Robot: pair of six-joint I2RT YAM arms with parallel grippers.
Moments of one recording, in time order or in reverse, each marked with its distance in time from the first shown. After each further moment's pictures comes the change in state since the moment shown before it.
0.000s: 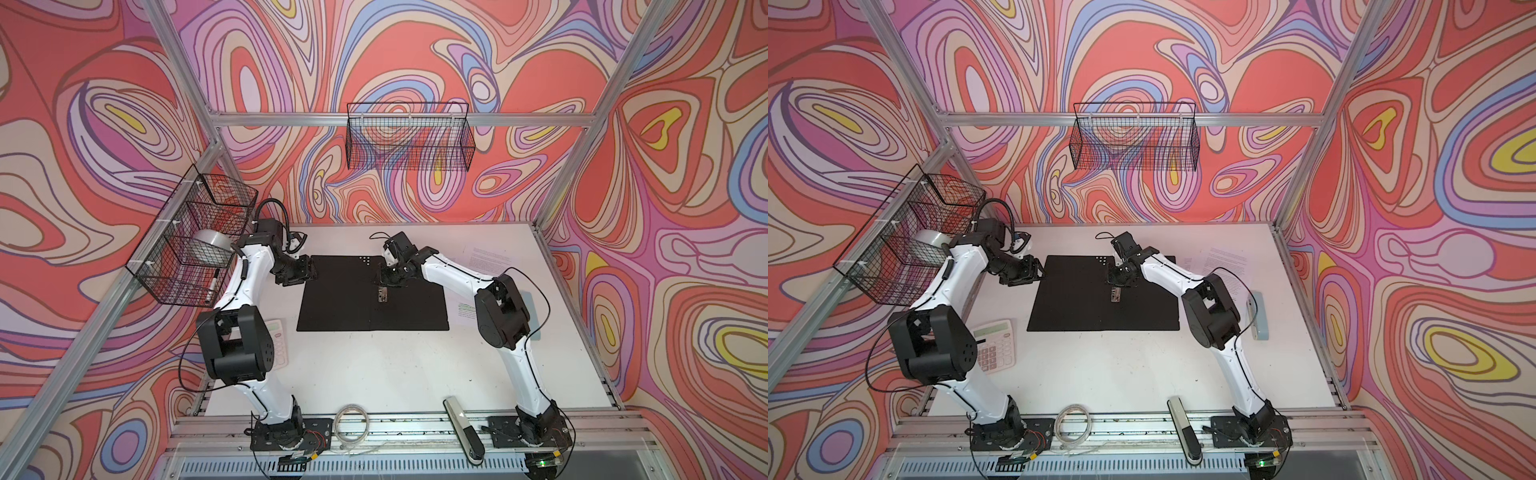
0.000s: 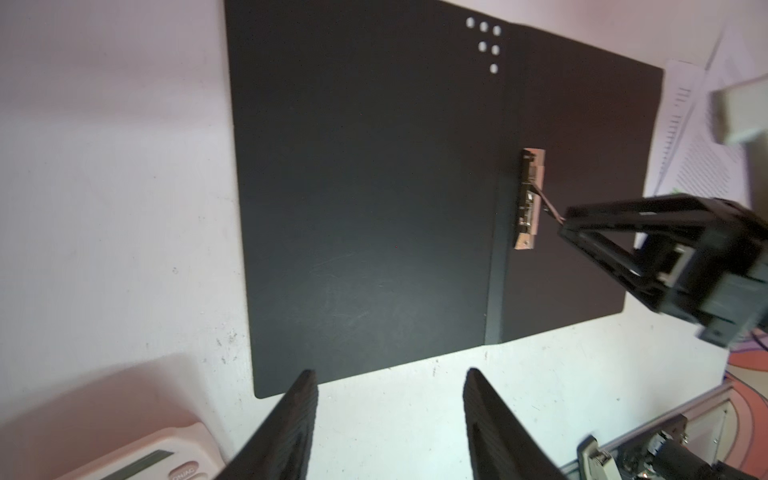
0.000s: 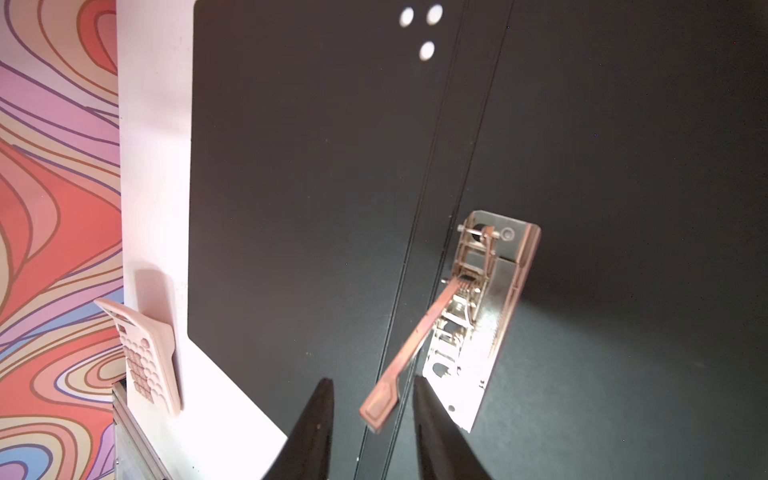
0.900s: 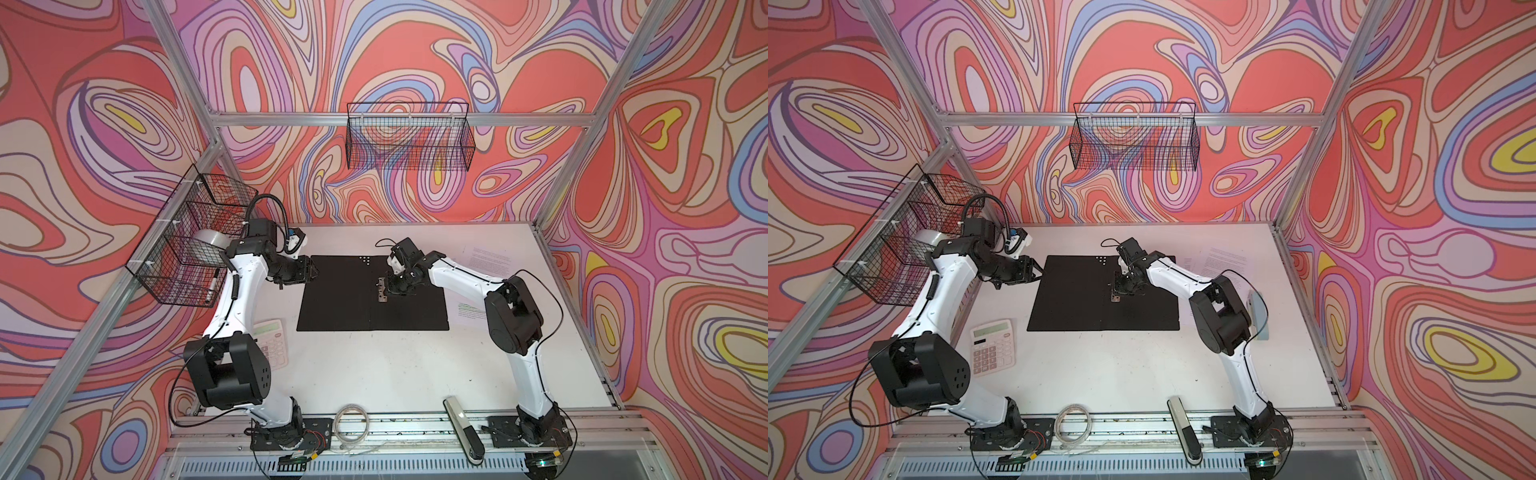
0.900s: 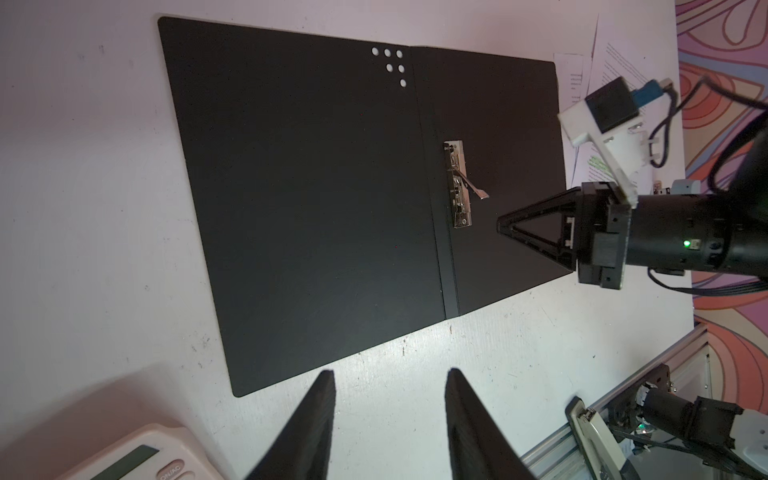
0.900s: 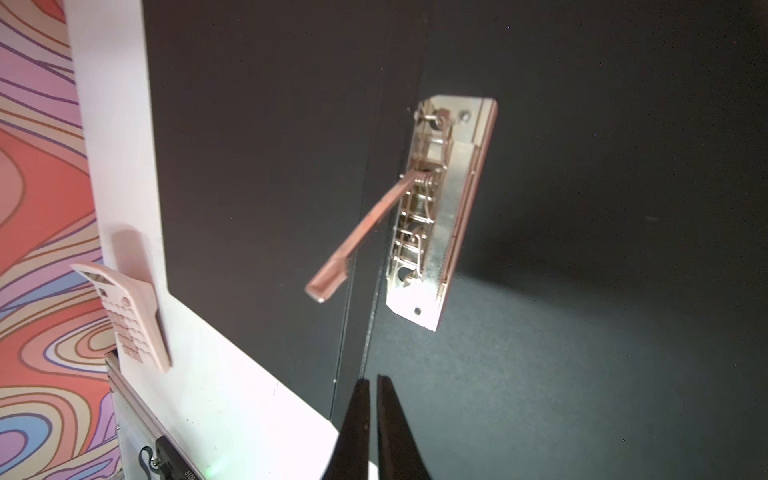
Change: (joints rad) left arm -0.002 -0.146 -0.058 0.005 0.089 0.095; right arm 0.000 -0.105 -0.171 -0.024 -0.013 0.006
